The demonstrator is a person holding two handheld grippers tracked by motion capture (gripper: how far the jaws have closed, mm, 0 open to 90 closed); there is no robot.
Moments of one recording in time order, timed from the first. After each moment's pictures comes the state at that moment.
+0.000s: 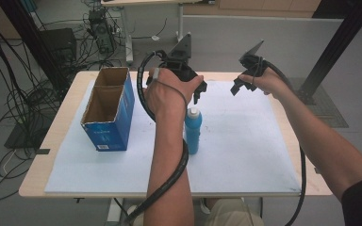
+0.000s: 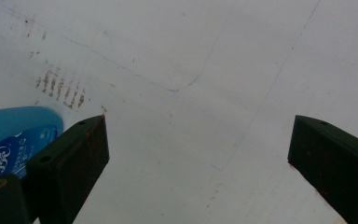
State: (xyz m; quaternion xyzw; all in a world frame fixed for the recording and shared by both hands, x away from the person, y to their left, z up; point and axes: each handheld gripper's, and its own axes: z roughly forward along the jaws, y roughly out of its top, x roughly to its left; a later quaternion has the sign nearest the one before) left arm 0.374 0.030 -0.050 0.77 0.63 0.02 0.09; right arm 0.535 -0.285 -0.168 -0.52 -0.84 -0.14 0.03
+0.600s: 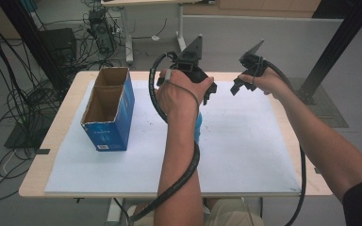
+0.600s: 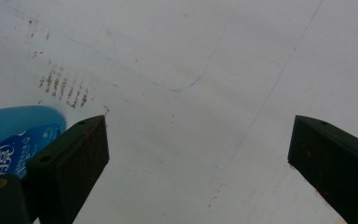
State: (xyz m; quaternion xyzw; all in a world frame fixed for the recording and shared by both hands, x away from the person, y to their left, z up) left arm 0.377 0.009 -0.056 0.77 0.63 0.02 0.09; right arm 0.533 -0.285 -0.166 -0.52 -0.84 -0.14 0.03
